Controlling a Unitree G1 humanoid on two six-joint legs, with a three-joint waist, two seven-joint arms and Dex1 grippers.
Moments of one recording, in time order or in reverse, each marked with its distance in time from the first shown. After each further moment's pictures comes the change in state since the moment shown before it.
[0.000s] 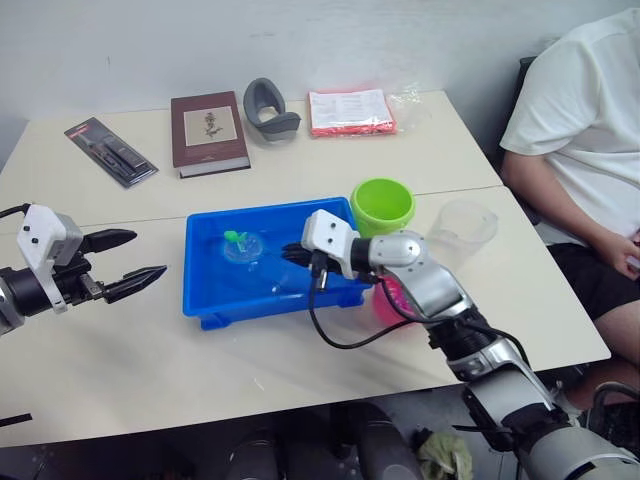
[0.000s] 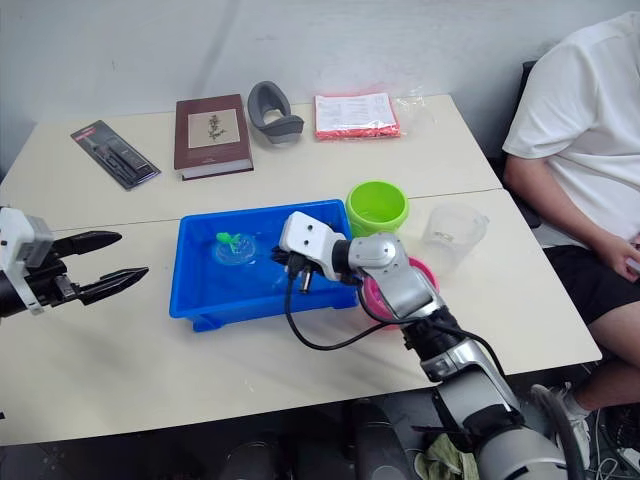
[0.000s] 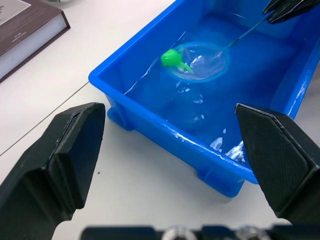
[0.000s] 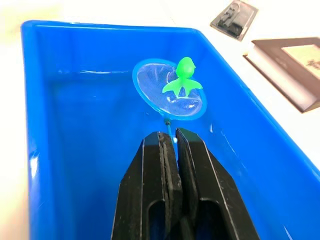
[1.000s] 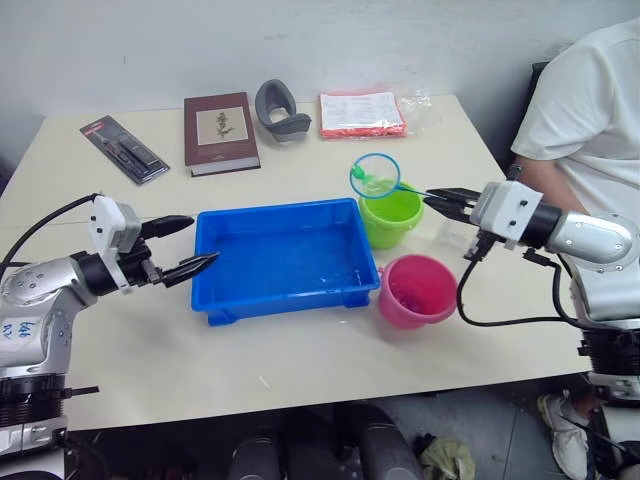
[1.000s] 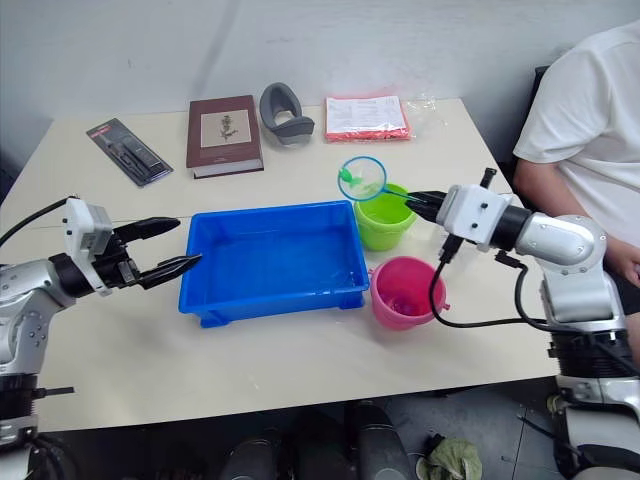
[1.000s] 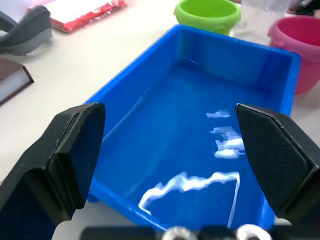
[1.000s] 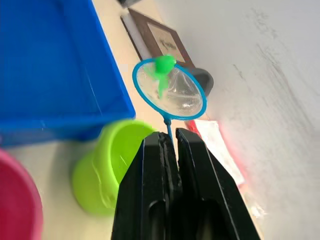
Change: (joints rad) left arm -0.229 -0.207 -0.194 0.066 0.010 -0.093 0.037; right arm 0.186 -0.492 -0.422 0.021 0.025 -0.512 0.008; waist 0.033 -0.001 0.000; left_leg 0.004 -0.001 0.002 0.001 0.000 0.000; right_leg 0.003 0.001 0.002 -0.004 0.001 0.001
